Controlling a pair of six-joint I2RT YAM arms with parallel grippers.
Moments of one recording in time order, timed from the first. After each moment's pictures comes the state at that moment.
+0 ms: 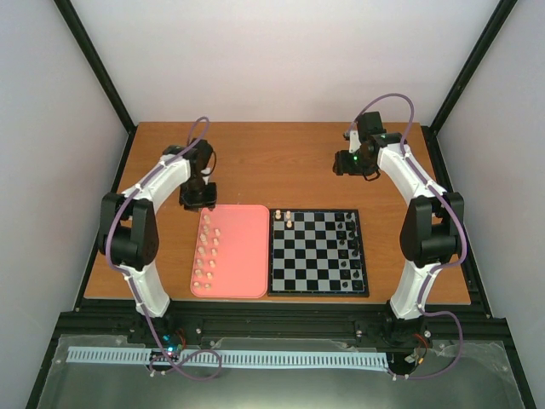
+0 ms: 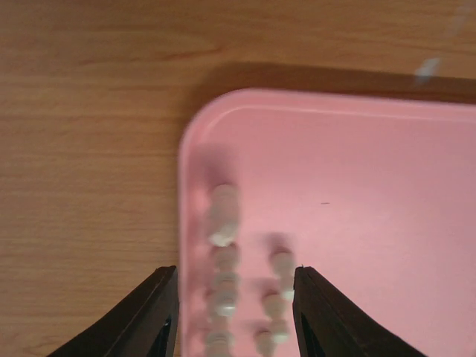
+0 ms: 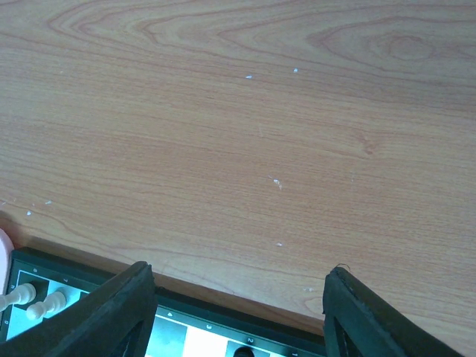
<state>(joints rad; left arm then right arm) -0.27 1.83 1.48 -1.13 0.02 -0.32 0.17 1.88 1.61 -0.83 -0.20 0.09</state>
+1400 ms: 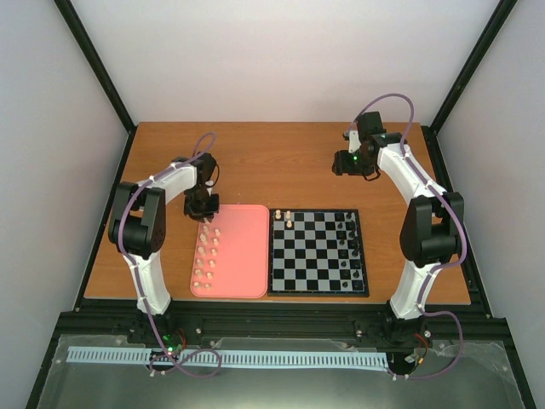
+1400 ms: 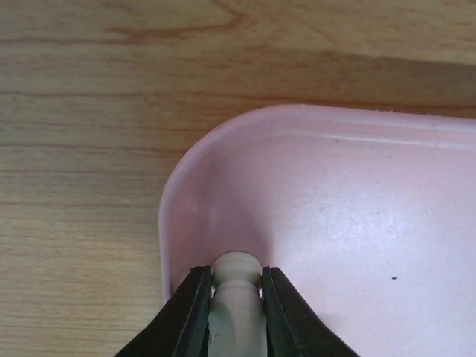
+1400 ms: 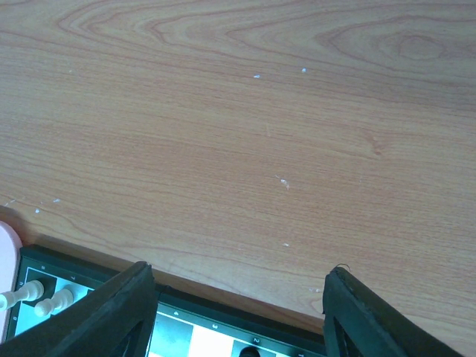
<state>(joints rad) -0.21 1.95 1.35 -0.99 0.00 -0.31 0.17 1.88 1.61 -0.83 -0.22 0.09</state>
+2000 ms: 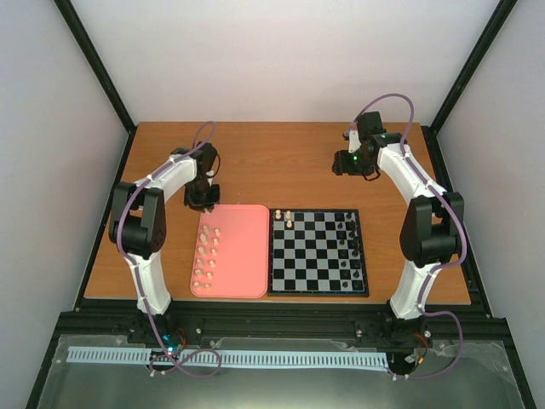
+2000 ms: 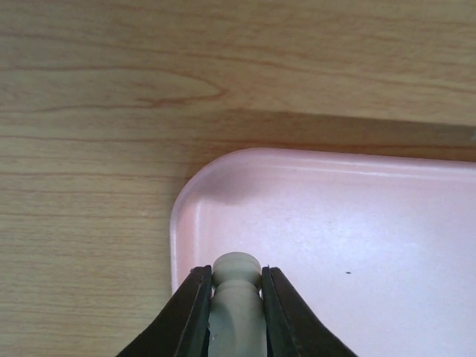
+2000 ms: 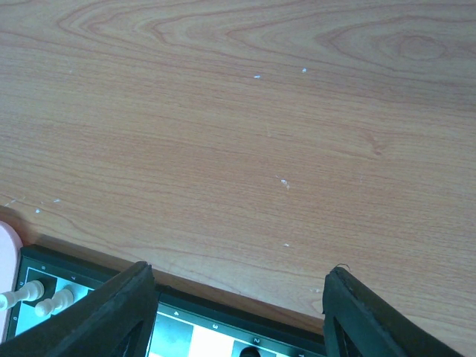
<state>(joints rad) -0.22 1.95 1.44 -1.03 -0.01 -0.31 0.17 1.88 1.61 -0.83 -0.22 0.09</state>
